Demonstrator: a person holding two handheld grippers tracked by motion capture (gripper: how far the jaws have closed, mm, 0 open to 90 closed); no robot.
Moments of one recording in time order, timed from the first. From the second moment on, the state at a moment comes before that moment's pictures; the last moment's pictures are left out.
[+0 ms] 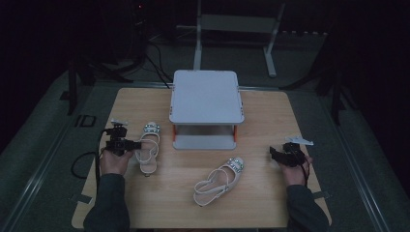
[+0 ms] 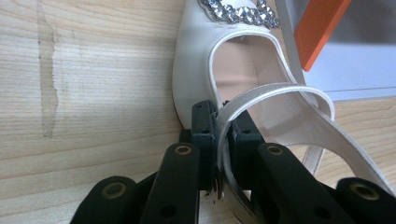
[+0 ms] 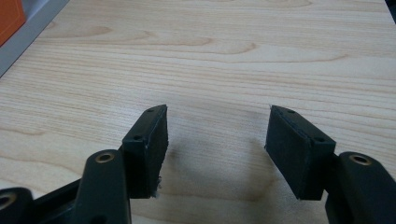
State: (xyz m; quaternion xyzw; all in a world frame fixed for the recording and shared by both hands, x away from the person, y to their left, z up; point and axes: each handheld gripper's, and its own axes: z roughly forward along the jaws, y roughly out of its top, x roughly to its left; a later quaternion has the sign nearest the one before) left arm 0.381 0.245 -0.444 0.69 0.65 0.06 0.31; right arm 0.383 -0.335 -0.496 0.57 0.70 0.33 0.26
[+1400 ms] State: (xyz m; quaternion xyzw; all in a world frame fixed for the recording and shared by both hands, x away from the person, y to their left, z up) left arm 0.394 0.264 -0.391 0.68 0.64 0.07 0.35; right arm 0.384 -0.335 -0.498 0.58 0.70 0.32 0.26
